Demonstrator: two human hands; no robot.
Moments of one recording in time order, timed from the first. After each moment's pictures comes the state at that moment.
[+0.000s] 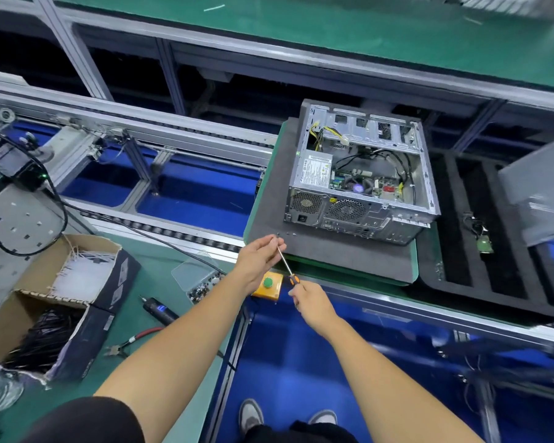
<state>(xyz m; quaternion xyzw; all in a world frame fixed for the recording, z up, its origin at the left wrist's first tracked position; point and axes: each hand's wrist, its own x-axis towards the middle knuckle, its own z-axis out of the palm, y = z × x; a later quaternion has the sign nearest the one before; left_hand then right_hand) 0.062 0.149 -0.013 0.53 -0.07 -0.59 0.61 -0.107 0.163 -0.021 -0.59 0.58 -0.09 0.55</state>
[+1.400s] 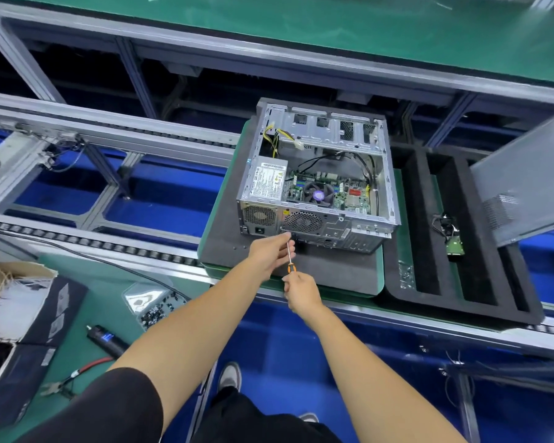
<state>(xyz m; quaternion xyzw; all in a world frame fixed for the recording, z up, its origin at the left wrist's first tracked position) -0.027 0.023 -0.020 0.61 -0.06 -0.61 0.51 -0.146 0.069 -0.019 -0.45 0.64 -0.15 0.61</state>
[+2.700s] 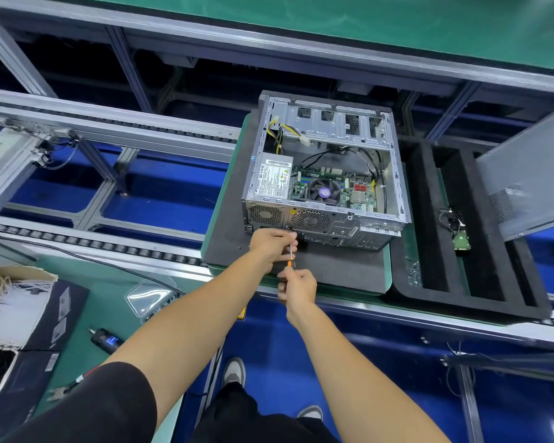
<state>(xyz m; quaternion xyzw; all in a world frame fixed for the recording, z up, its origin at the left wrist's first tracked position) -0.010 0.014 -0.021 0.66 -0.18 -0.58 0.44 -0.106 0.075 -0.039 -0.21 0.65 -0.32 0.65</state>
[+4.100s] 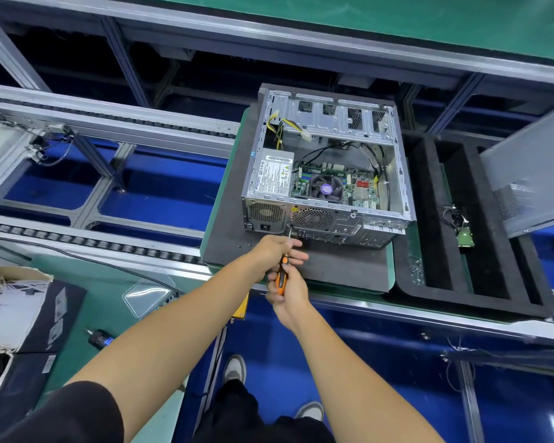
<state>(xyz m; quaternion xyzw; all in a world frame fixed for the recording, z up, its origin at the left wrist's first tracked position) -0.007 0.032 -0.004 0.62 -0.24 -0.67 0.33 -0.095 0.077 -0.043 -0.07 0.52 -0.34 0.78</state>
